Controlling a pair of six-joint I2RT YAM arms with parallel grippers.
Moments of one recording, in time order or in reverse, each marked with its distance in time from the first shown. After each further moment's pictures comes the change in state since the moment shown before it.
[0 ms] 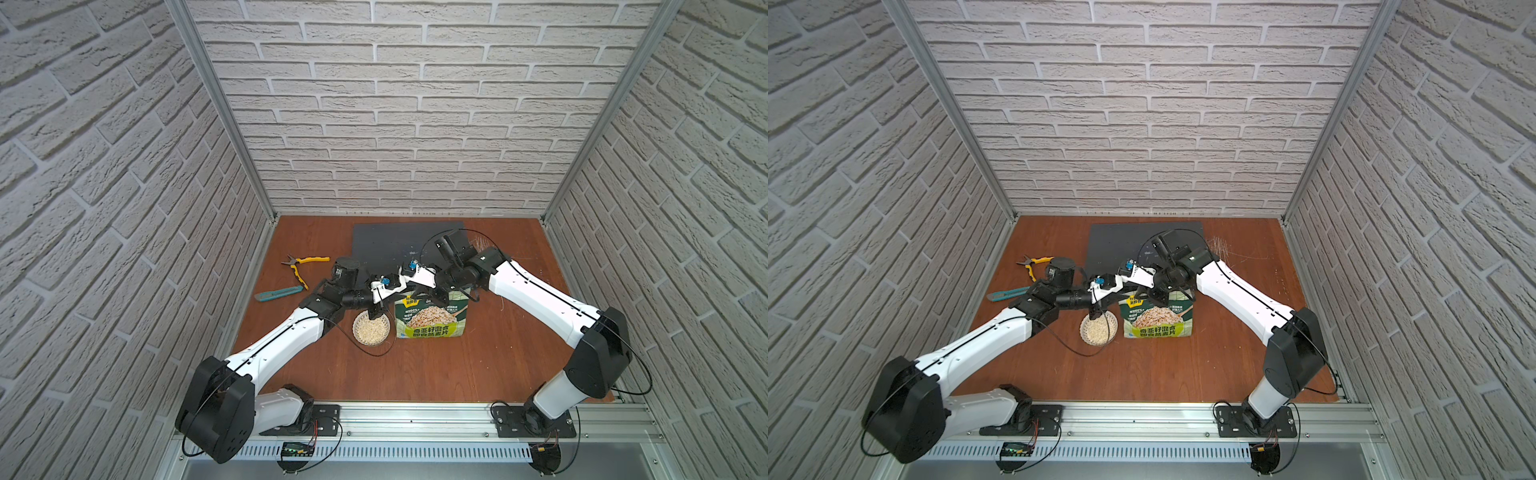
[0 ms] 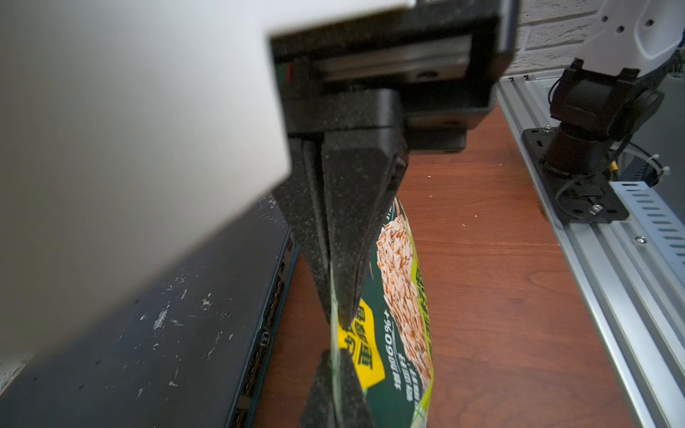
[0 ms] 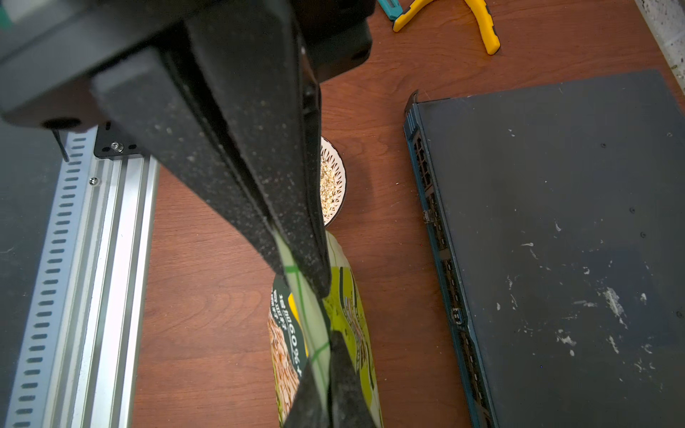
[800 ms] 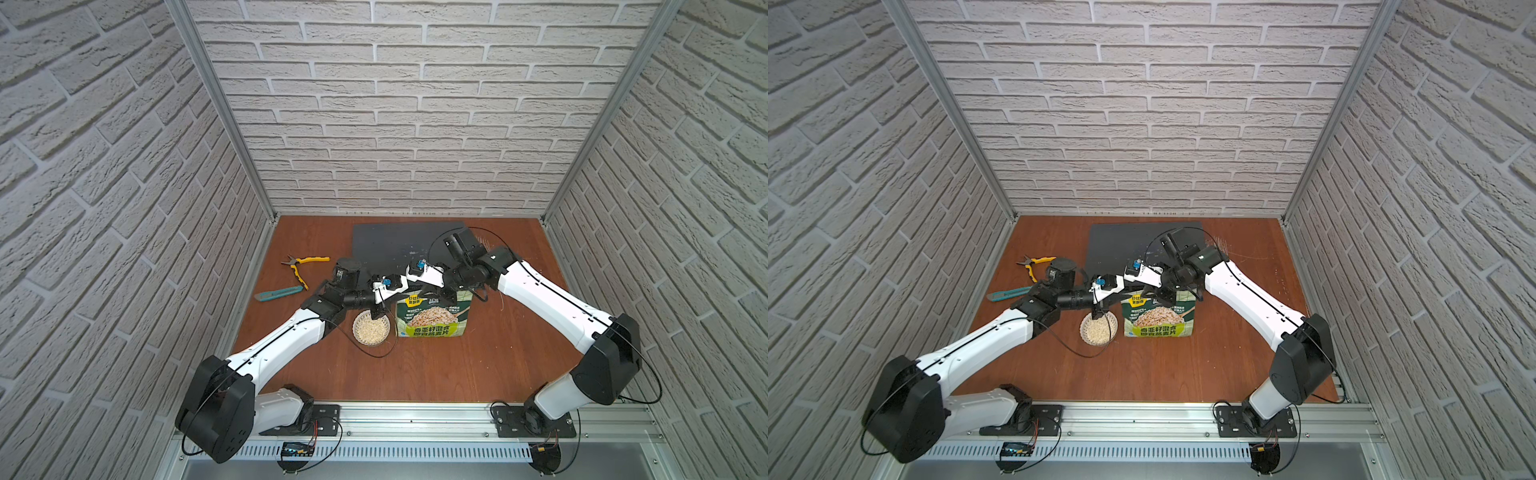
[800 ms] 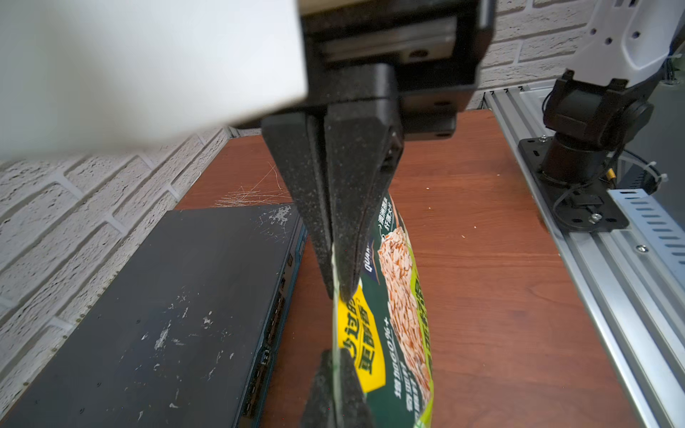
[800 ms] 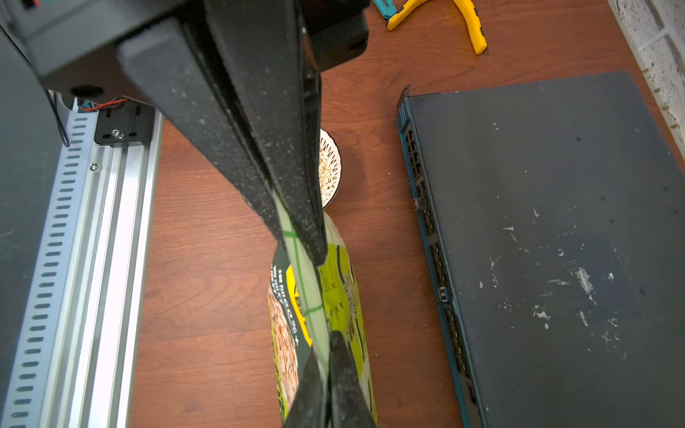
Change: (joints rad) left arm -0.008 0.000 -0.011 0.056 0.009 -0.008; right arm -0.053 -0.057 -0.017 -0.054 0.015 -0.056
